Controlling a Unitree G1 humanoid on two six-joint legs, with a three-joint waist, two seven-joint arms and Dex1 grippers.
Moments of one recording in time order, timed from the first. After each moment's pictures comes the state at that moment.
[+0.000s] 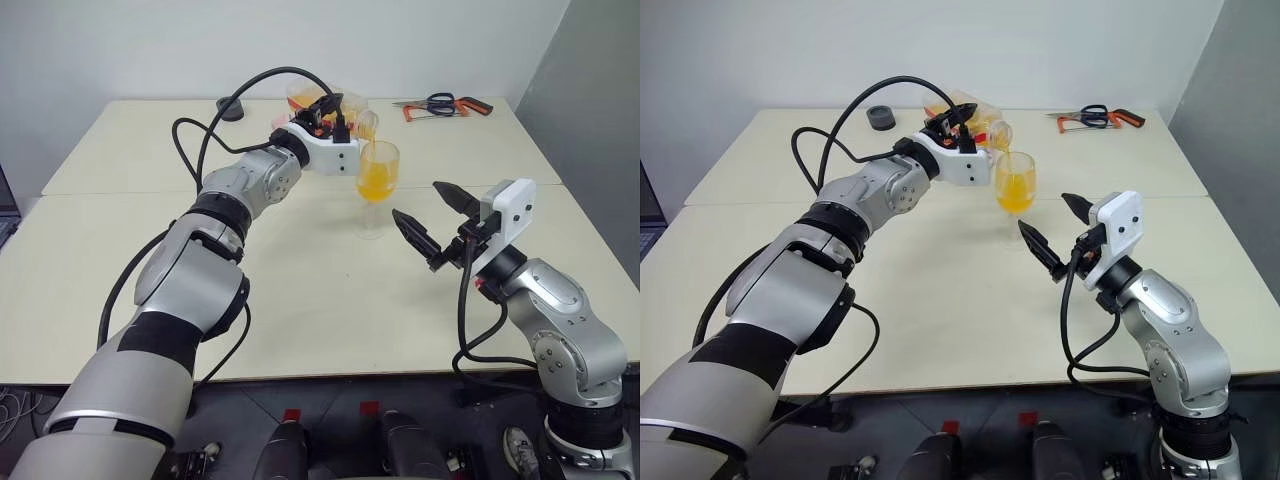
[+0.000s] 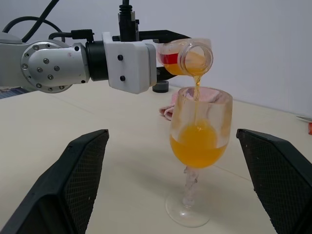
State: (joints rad) left arm -1.43 0.36 -0.54 1.33 0.78 -0.53 0.21; right arm -0.31 -0.38 -0.08 -0.57 0.45 0.58 0.41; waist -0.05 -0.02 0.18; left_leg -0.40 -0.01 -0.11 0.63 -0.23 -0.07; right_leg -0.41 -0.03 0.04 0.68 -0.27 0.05
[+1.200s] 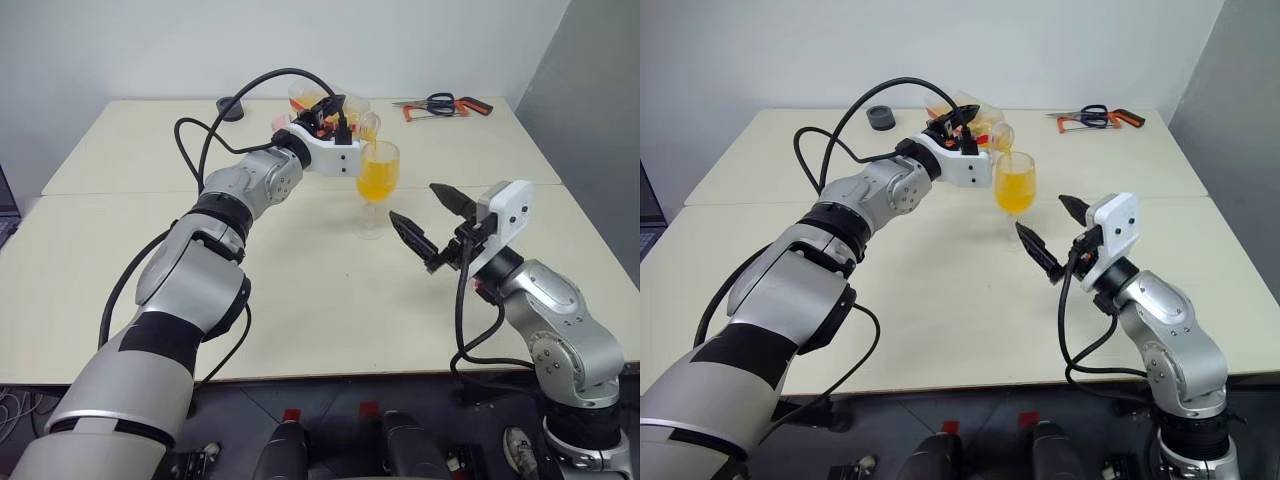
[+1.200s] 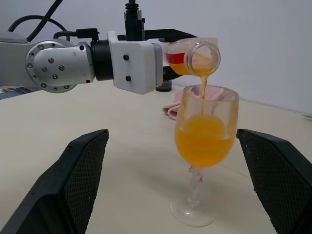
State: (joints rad) left arm -1.43 0.35 -0.55 1.33 0.79 -0.53 0.21; right arm -0.30 -0.37 -0.06 -0.57 0.45 0.58 0.41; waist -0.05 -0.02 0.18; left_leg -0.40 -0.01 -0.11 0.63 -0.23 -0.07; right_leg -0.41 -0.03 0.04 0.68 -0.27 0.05
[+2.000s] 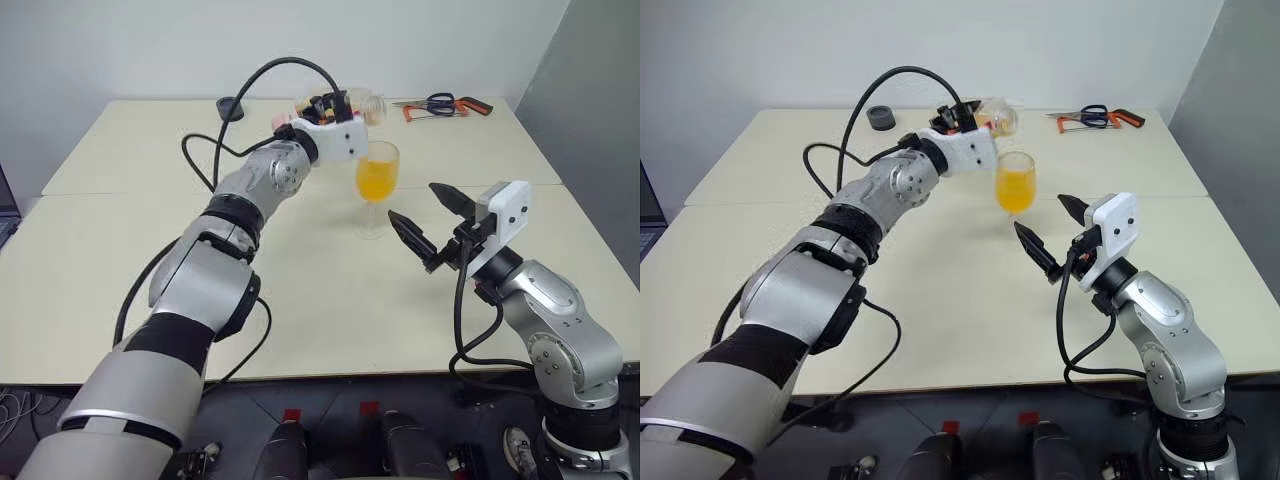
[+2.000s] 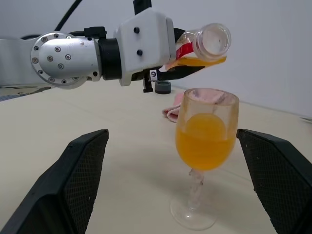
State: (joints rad) left arm -1.42 0.27 -0.33 1.34 0.52 -0.47 -0.04; right arm -0.30 -0.37 -0.05 -0.58 0.45 0.57 0.40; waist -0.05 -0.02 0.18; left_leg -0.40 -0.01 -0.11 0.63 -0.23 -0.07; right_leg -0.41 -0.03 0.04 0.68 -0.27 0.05
